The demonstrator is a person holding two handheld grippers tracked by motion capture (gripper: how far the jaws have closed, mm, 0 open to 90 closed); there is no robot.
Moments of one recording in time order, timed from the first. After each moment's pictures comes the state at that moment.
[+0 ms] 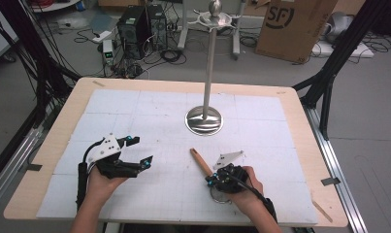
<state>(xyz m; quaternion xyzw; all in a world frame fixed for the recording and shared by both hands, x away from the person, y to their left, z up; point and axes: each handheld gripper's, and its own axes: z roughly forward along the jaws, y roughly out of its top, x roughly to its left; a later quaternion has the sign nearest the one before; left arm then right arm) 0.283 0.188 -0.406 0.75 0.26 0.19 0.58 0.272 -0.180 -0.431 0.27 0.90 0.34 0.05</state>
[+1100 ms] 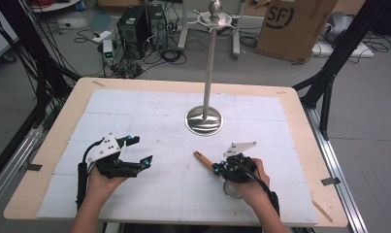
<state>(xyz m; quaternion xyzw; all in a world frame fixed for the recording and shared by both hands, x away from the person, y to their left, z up) 0.283 0.189 -0.405 0.74 0.26 0.19 0.59 0.294 -0.197 -0.418 0.31 0.87 0.37 0.08</state>
